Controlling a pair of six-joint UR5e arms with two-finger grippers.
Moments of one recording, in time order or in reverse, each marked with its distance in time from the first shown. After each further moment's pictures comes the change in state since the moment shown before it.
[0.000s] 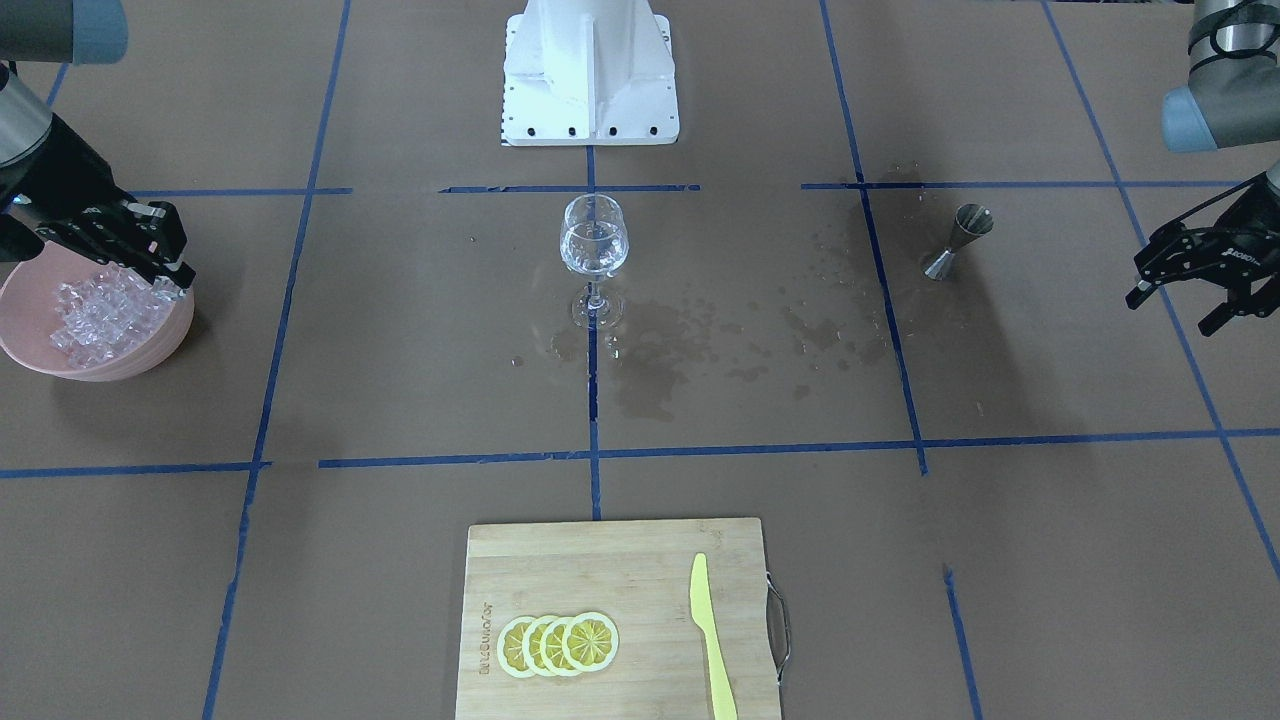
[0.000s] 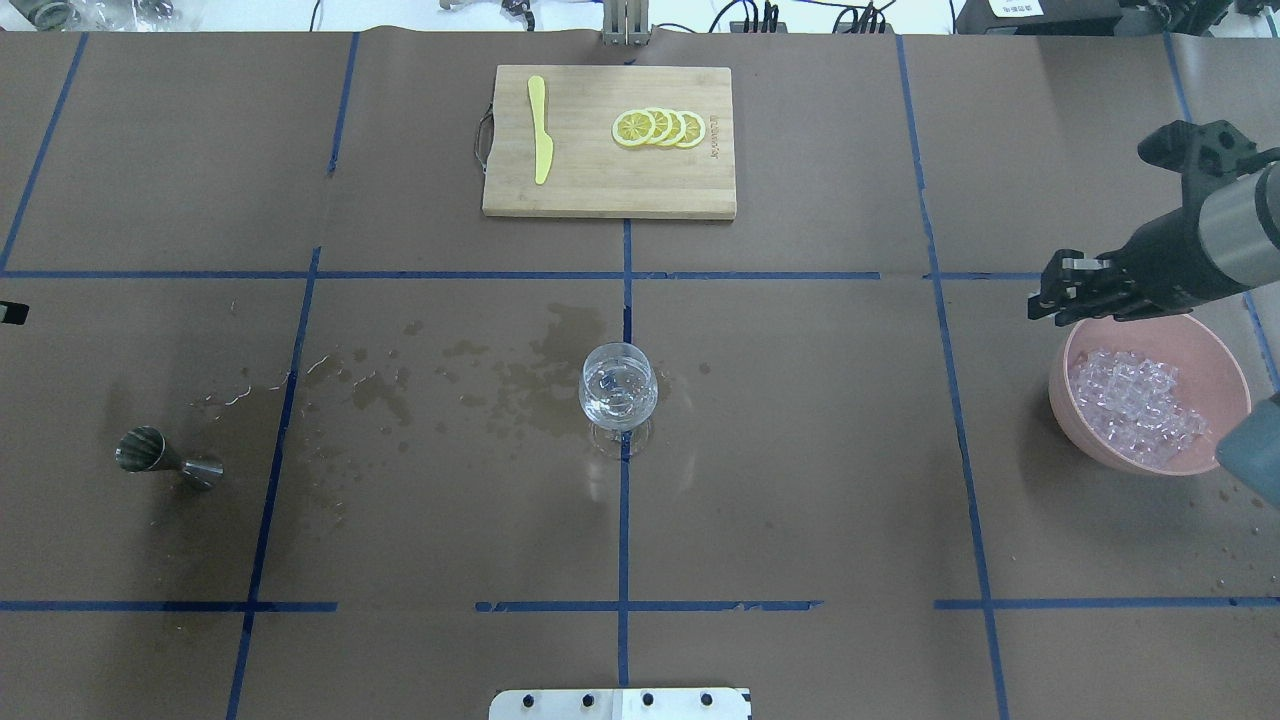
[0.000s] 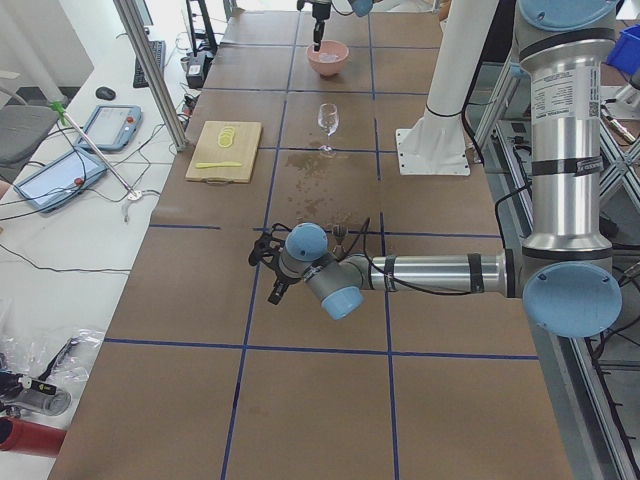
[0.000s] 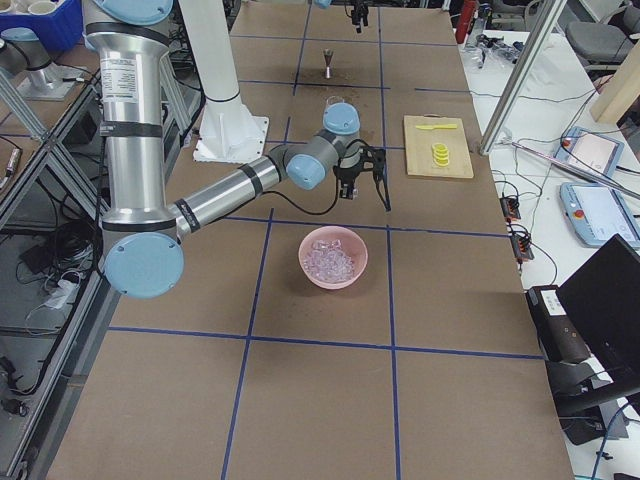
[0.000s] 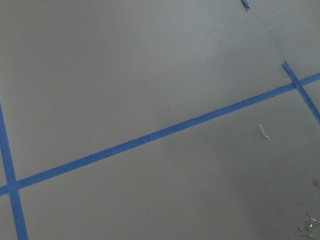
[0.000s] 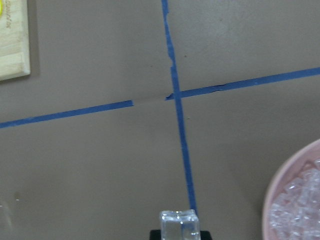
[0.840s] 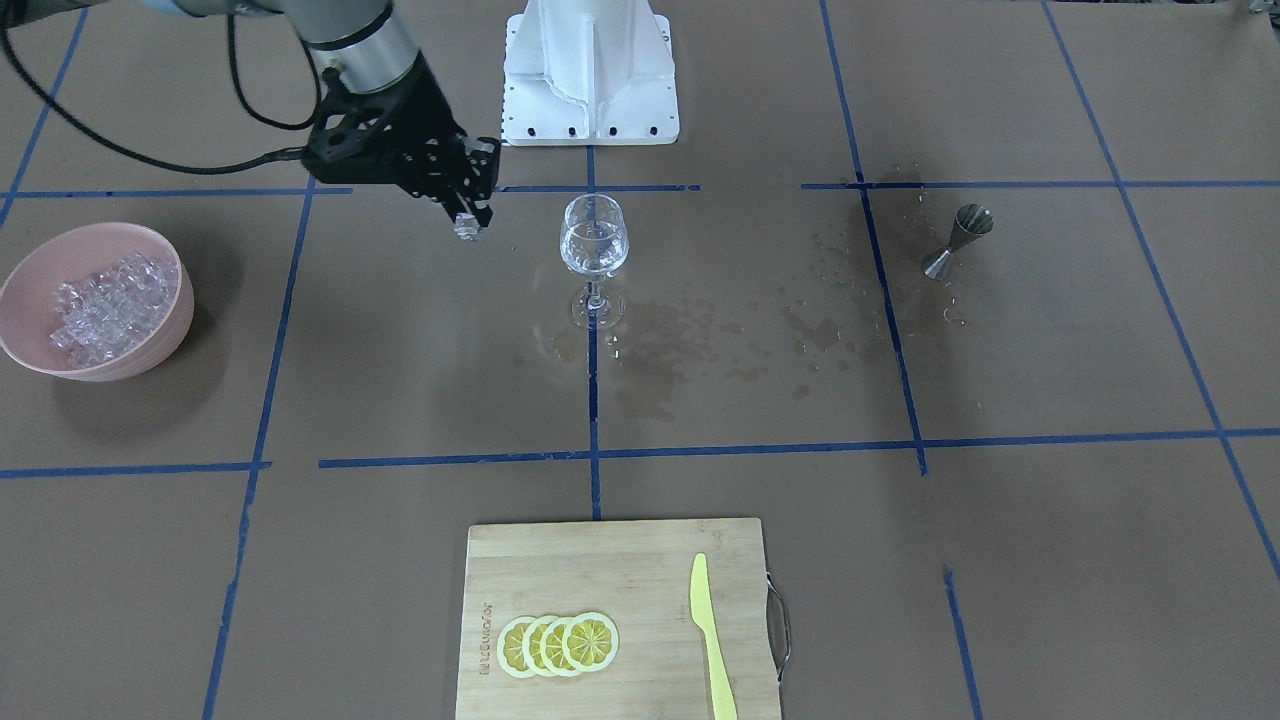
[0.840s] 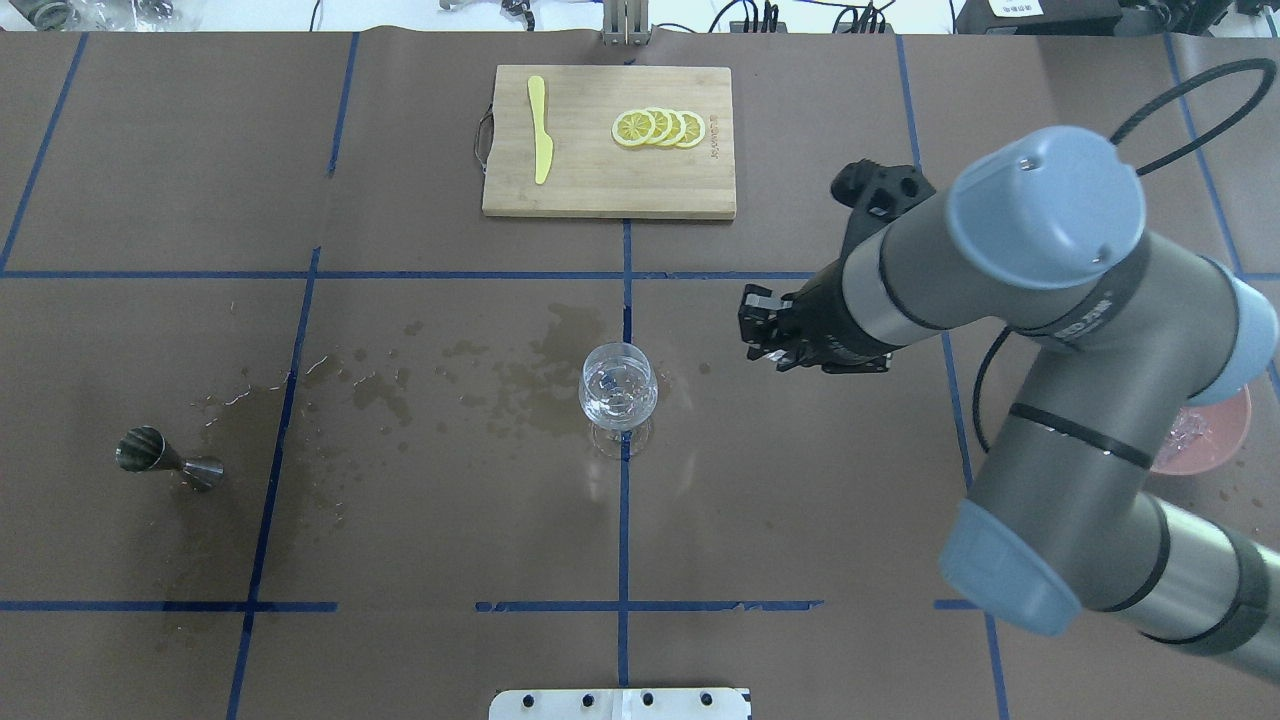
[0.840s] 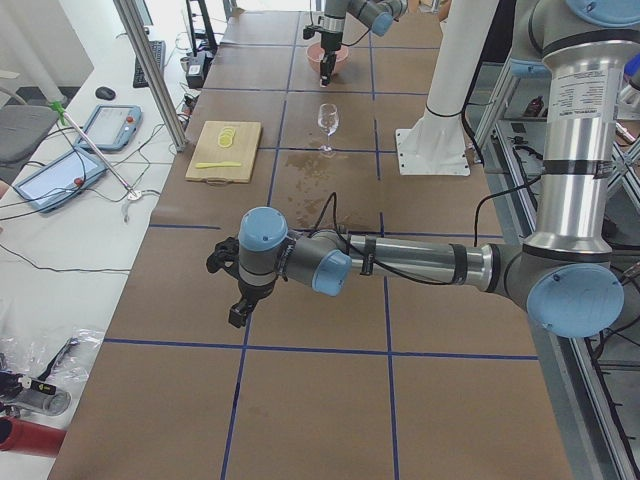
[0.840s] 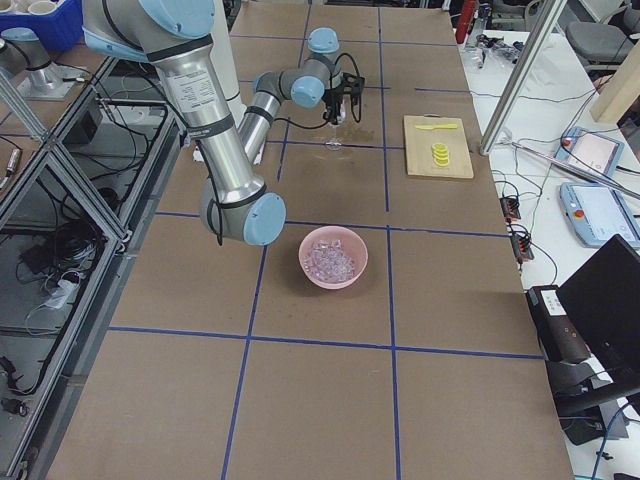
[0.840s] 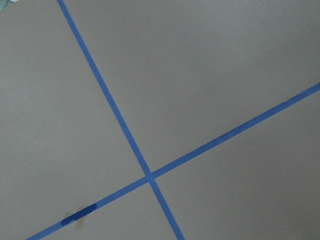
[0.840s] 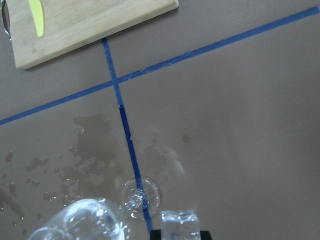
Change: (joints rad) left arm -0.287 -0.073 -0.097 0.609 -0.003 0.578; right arm -0.407 0.494 0.020 -0.342 -0.311 0.427
